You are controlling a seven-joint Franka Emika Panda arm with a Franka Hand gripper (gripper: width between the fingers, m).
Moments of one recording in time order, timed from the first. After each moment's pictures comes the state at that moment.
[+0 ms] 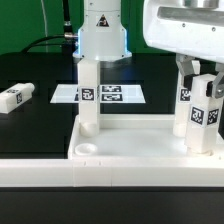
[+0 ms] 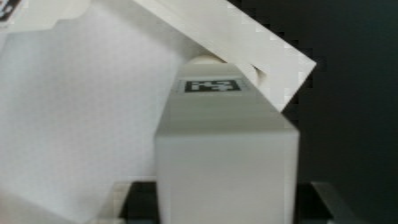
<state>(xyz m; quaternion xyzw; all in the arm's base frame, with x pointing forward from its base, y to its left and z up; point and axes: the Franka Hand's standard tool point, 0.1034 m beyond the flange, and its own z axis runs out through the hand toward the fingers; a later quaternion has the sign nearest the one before) 0.644 0.094 0.119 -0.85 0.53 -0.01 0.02</state>
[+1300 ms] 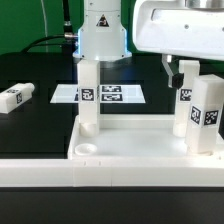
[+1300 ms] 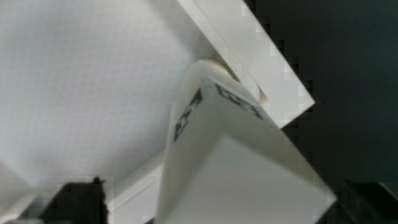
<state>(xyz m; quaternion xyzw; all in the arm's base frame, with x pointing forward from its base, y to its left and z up) 0.643 0.099 0.118 -0.95 0.30 -0.01 0.02</state>
